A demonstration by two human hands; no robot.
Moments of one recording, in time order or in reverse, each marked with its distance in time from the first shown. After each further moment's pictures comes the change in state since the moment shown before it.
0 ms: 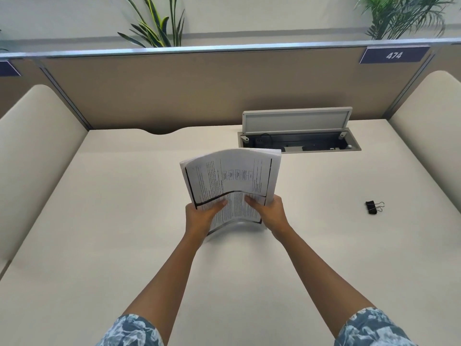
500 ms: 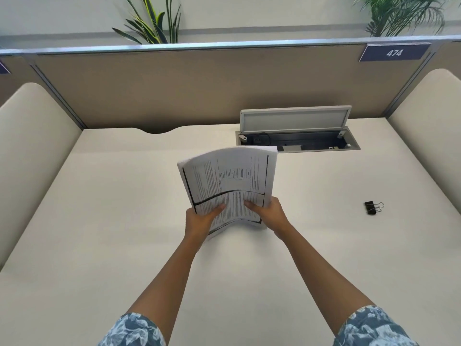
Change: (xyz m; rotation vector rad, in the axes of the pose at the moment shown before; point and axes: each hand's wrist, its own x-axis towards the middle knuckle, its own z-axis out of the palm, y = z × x) left_hand 0.011 -0.024 -0.001 0.060 0.024 -0.116; right_hand 0.012 0.006 -0.012 -0.167 -0.070 0.126
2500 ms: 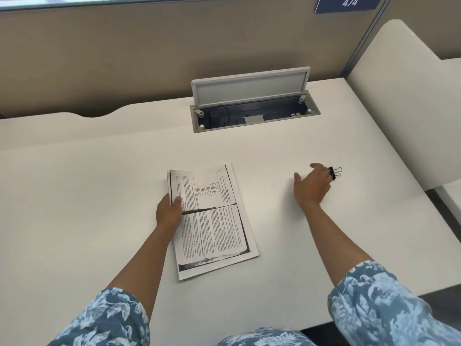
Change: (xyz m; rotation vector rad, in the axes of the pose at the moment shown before) left_hand 0.034 -0.050 0.031 0.503 0.038 -0.186; right_hand 0.001 0.056 -0.178 -0.782 0.900 0.236
